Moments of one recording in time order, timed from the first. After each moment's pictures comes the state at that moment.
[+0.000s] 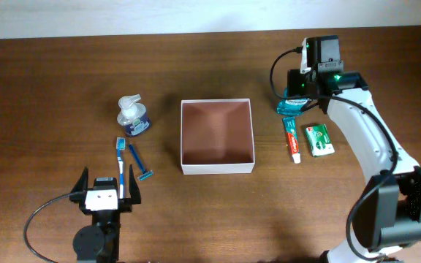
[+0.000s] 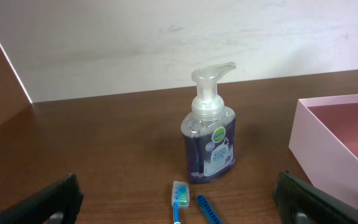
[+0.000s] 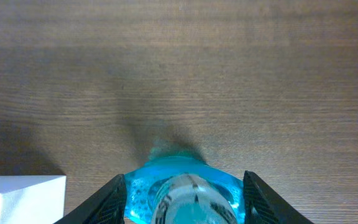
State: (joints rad) left arm -0.02 0.01 0.01 -0.07 -0.08 0.11; right arm 0.09 1.80 1.46 -0.61 0.09 0.08
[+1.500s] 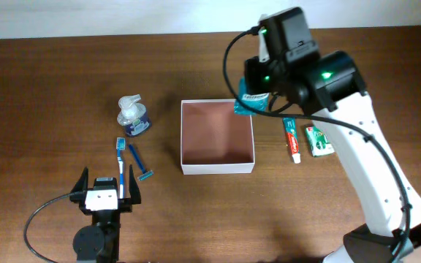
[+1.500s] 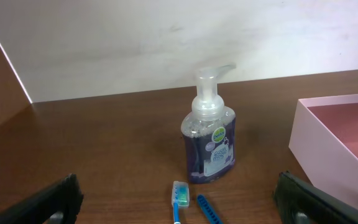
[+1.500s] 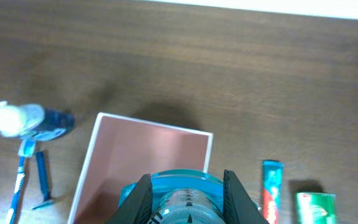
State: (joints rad) left arm -0.02 0.01 0.01 -0.07 -0.08 0.11; right arm 0.46 1.73 2.00 -1.15 0.09 0.26
